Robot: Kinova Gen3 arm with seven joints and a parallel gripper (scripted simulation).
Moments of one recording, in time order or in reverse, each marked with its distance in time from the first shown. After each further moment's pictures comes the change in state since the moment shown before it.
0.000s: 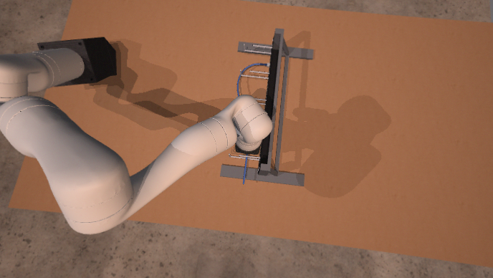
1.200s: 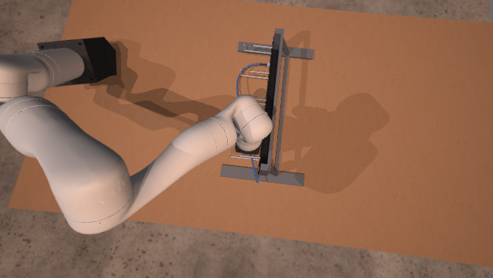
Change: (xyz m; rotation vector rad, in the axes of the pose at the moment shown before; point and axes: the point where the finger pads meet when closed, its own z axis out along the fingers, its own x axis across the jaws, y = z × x) arm 0.000 0.000 0.000 0.000 0.000 0.000
